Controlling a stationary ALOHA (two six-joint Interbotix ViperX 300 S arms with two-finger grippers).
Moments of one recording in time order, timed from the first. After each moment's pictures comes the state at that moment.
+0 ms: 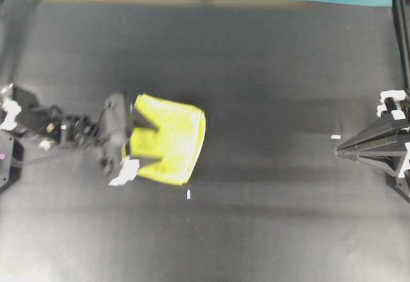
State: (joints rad) left arm 0.04 0.12 1.05 0.04 -0.44 -0.13; right arm 0.18 -1.02 1.20 0.01 -0.13 0.40
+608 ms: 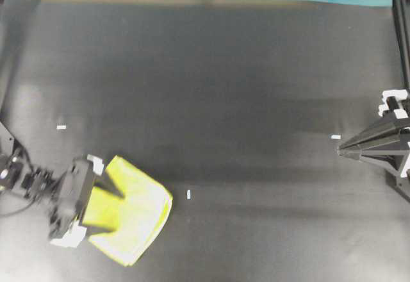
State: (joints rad) left arm -0.38 -0.03 1.18 0.04 -0.39 -0.25; right arm 0.18 -1.03 1.20 0.01 -0.13 0.40
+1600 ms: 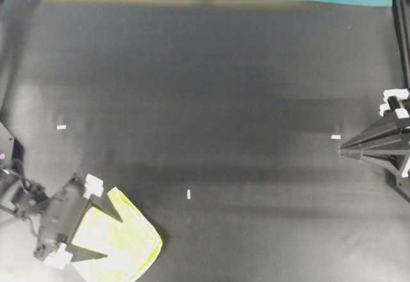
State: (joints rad) left arm -0.42 -0.22 1.13 0.04 -0.33 -0.10; right arm 0.18 -1.04 1.20 0.01 -0.13 0.40
